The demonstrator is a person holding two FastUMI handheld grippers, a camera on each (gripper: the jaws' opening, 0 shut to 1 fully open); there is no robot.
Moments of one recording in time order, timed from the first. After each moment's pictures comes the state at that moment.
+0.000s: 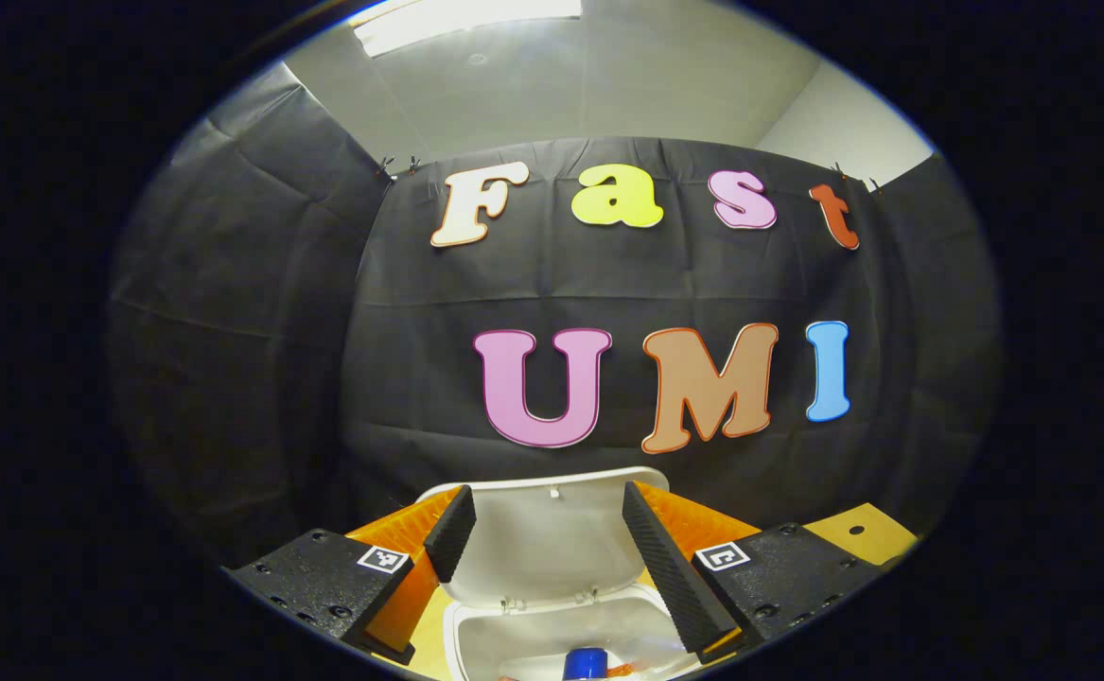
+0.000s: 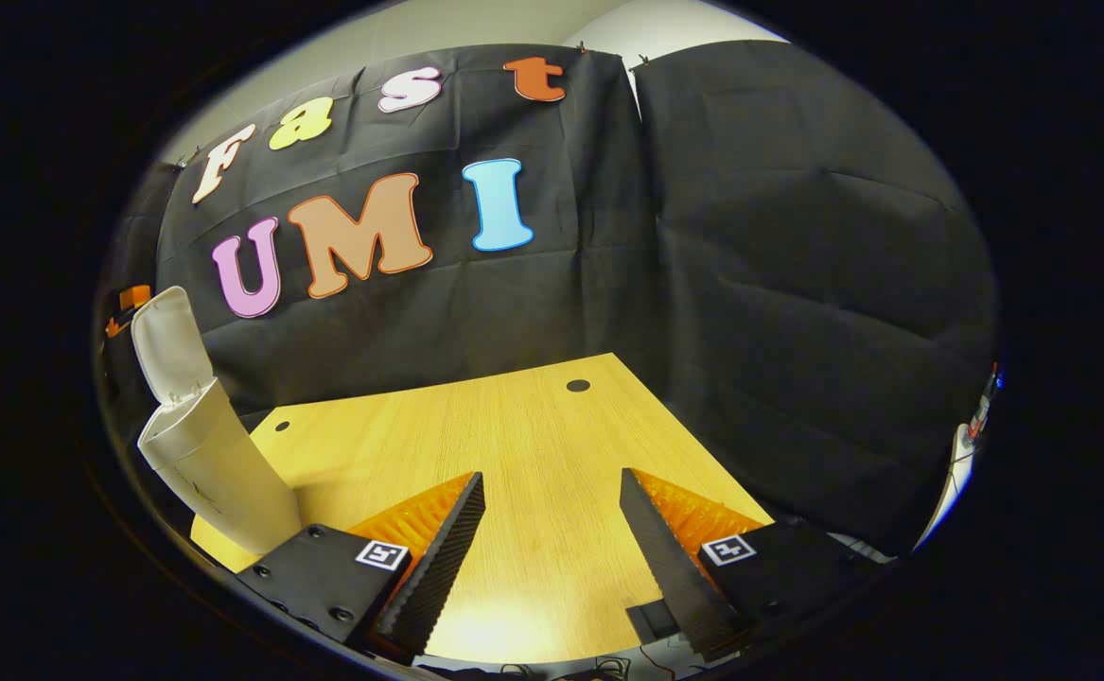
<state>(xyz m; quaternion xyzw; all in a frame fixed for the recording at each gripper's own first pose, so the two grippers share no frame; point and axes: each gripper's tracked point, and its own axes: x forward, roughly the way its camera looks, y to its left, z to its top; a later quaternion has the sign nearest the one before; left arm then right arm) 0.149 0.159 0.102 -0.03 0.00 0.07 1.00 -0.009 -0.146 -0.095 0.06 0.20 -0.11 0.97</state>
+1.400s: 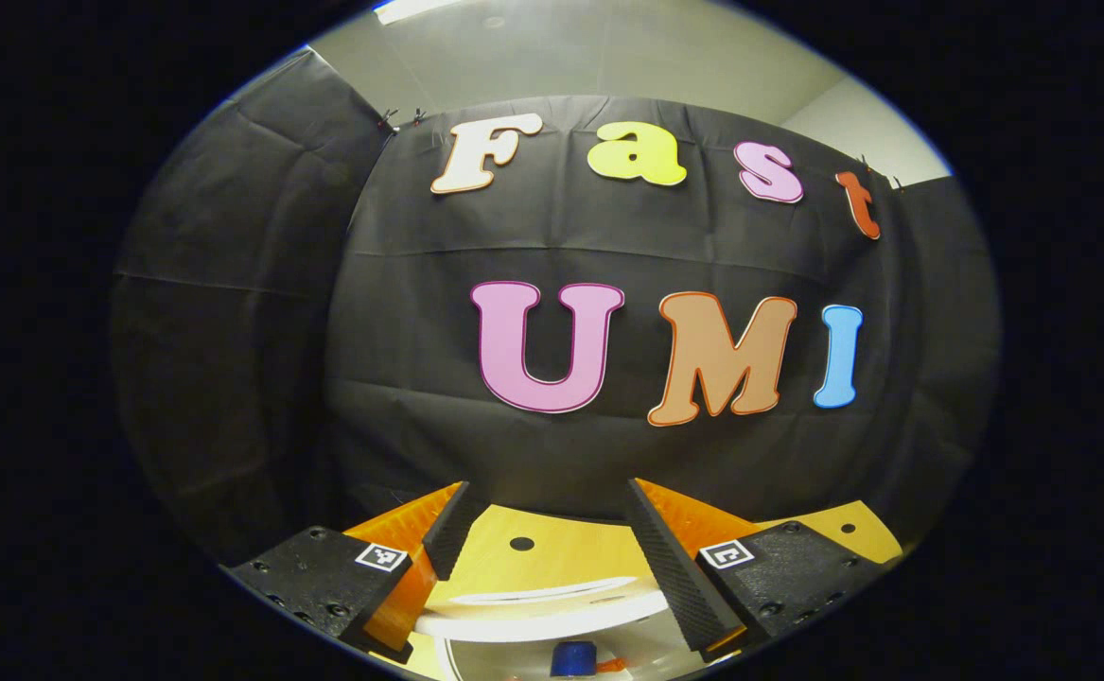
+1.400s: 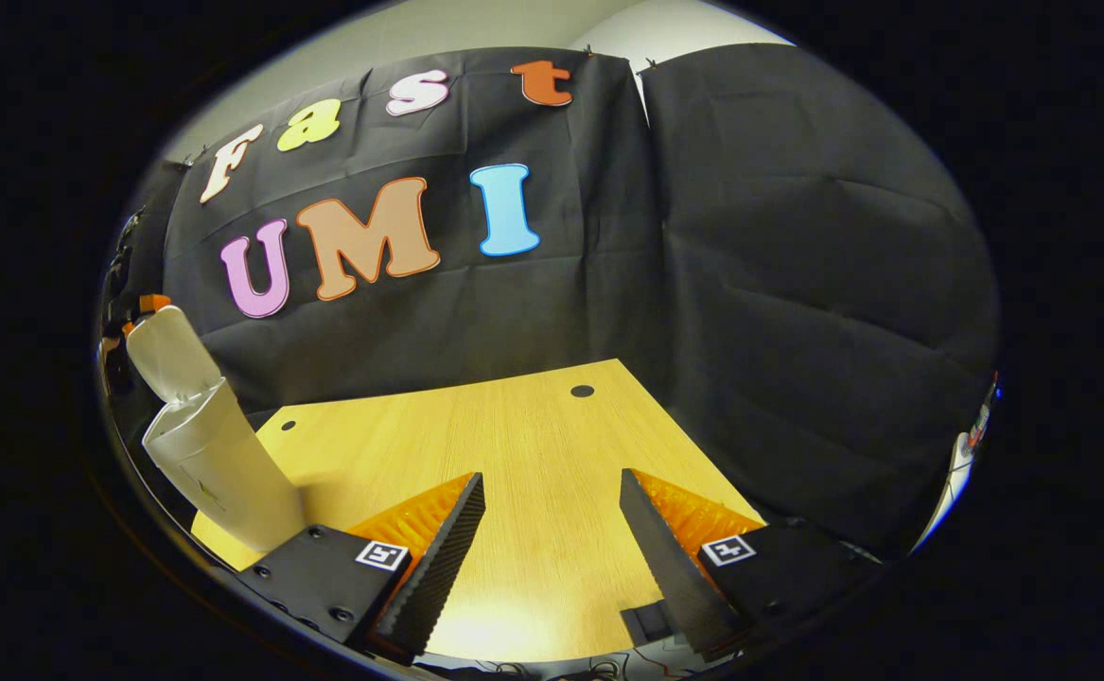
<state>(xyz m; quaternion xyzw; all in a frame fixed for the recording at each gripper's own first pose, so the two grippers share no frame) 0.161 0.166 0.041 -0.05 0.08 0.07 0.99 -0.010 -0.151 -0.082 0.05 0.20 -0.10 0.97</state>
